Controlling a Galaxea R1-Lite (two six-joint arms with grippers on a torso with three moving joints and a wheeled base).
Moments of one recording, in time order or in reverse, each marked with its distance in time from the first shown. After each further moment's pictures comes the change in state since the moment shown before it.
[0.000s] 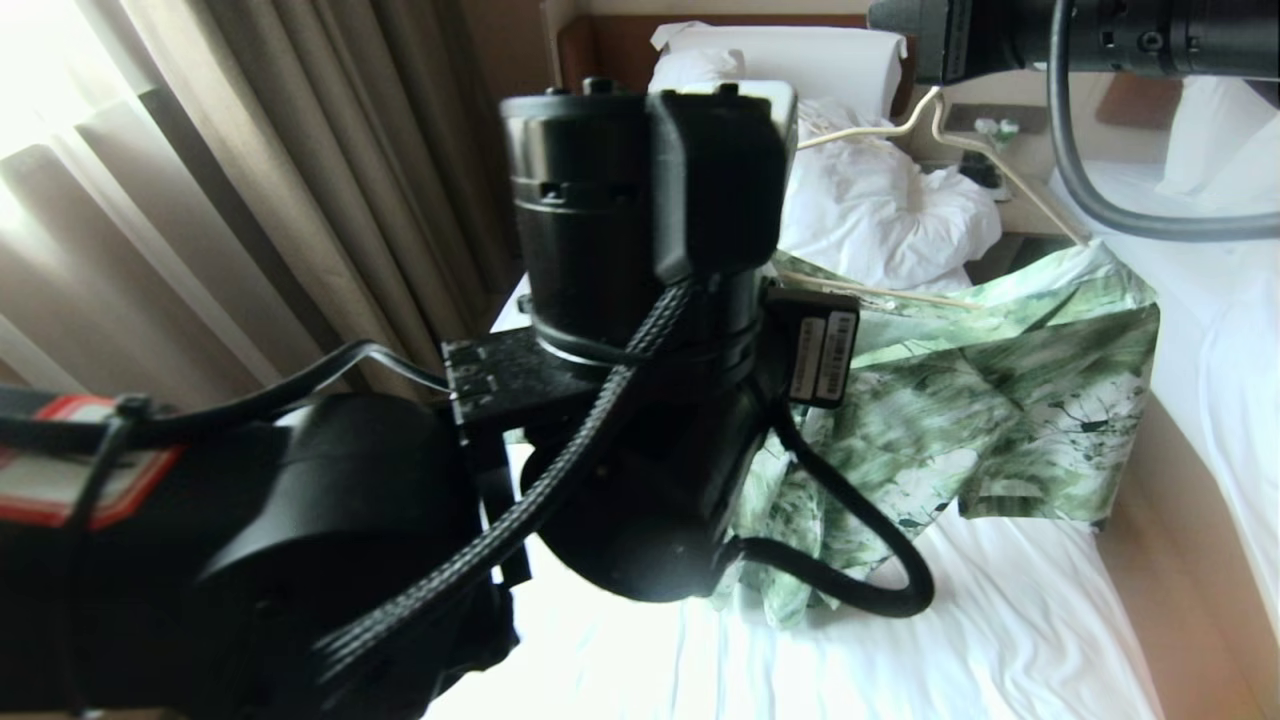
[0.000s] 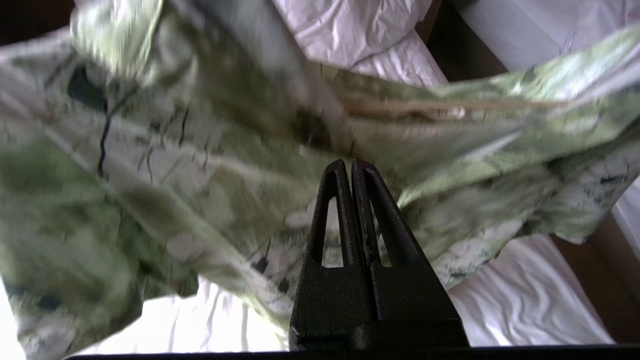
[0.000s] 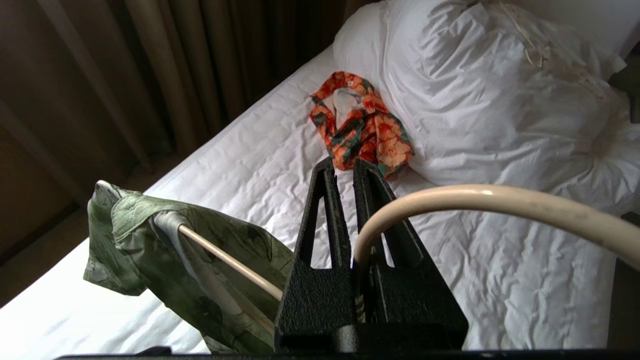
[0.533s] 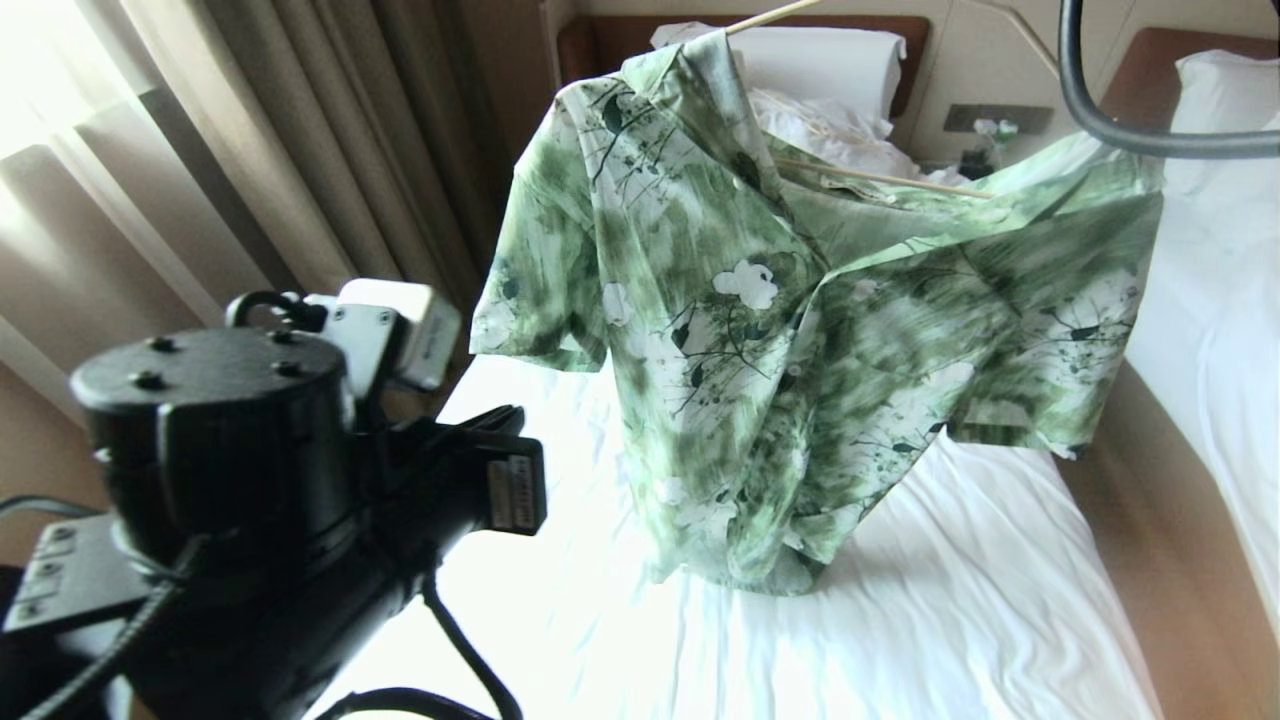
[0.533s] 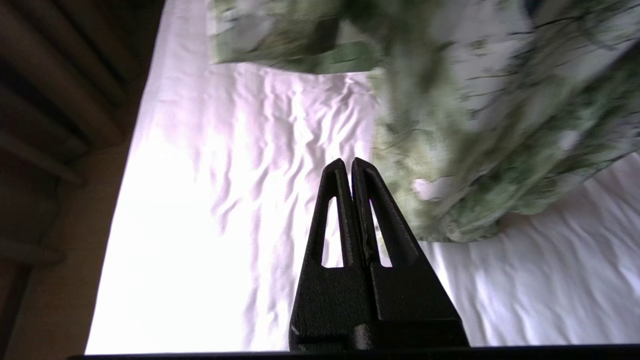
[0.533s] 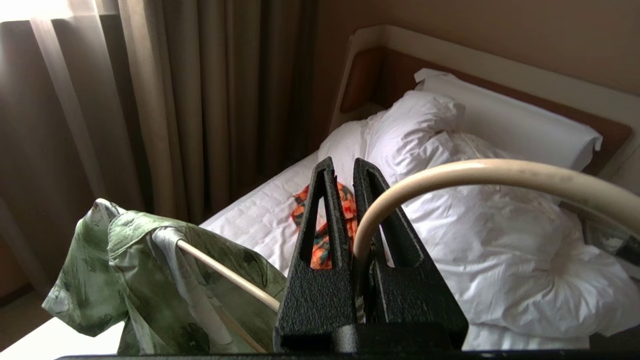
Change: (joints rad) left arm 0.238 -0.366 0.588 -0.004 -0.004 -0.130; right arm -0.007 0.017 -0.035 -0.255 0.084 -0.156
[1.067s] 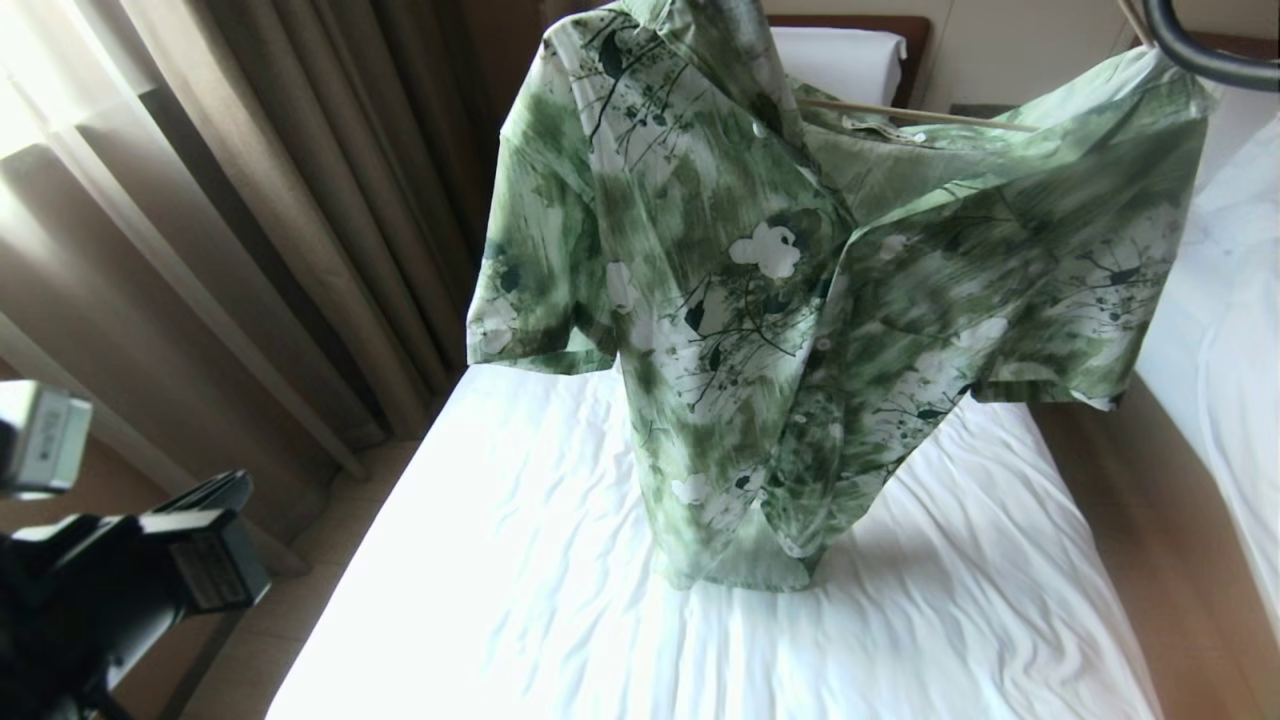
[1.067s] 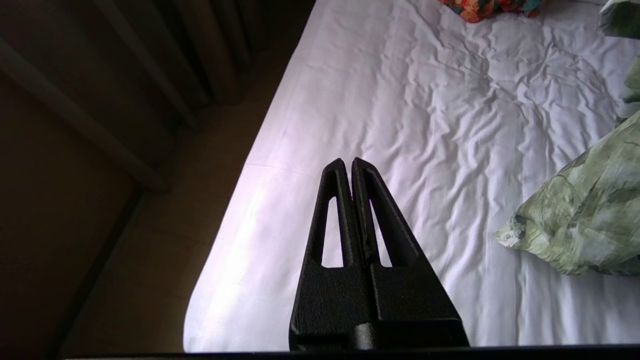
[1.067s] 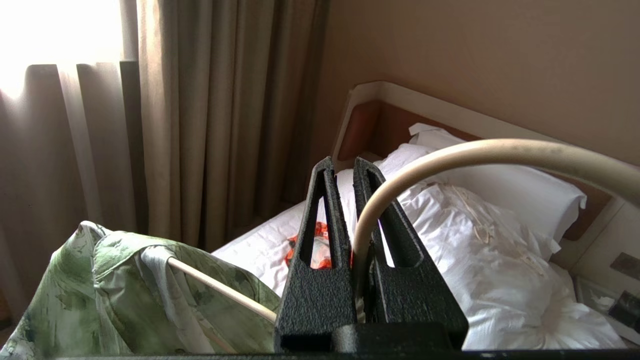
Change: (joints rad) left arm 0.315 -0.399 0.305 0.059 0.002 -0.012; right arm 0.008 -0.035 -0.018 -0.058 0.057 -0.054
